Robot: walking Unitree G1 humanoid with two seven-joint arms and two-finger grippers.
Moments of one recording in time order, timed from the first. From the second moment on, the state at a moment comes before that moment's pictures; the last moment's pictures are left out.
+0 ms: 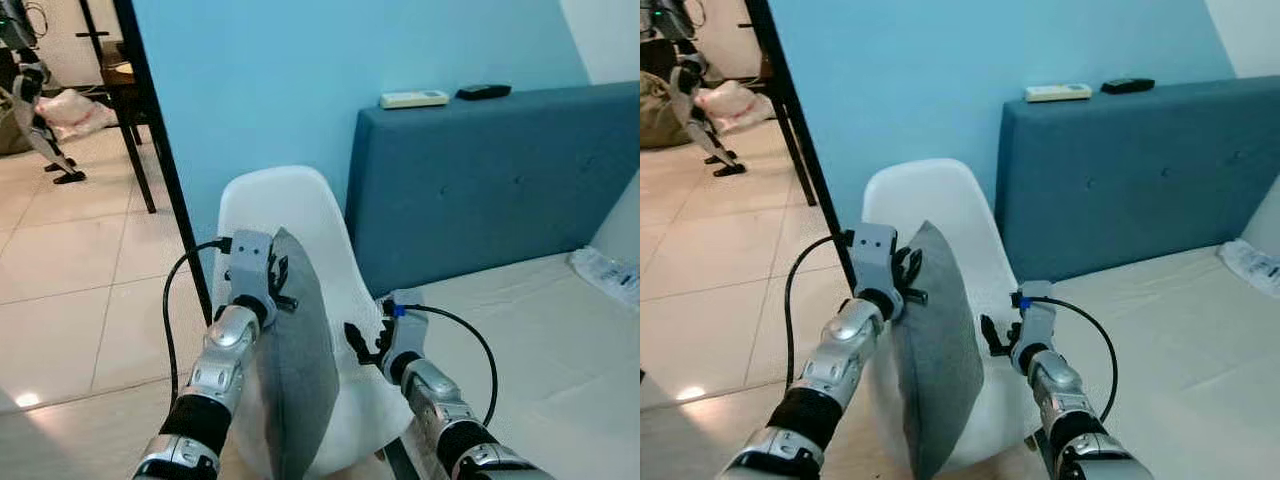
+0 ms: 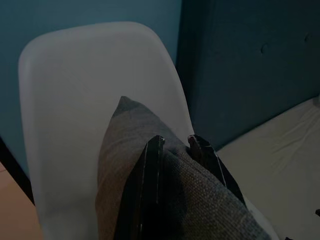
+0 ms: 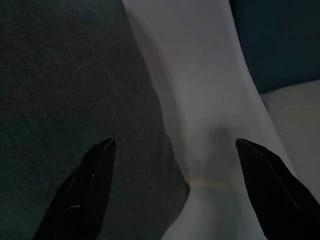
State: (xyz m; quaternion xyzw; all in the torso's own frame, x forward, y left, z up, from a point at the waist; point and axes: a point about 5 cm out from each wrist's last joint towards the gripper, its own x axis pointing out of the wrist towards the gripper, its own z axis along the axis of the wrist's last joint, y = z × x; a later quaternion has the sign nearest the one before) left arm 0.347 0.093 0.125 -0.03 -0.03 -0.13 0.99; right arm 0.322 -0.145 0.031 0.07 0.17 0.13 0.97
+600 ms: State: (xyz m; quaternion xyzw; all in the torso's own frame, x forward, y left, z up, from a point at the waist) left arm 0.344 0.089 0.118 -0.04 -0.01 -0.13 0.99; right arm 0.320 -0.147 0.029 0.07 0.18 0.13 0.97
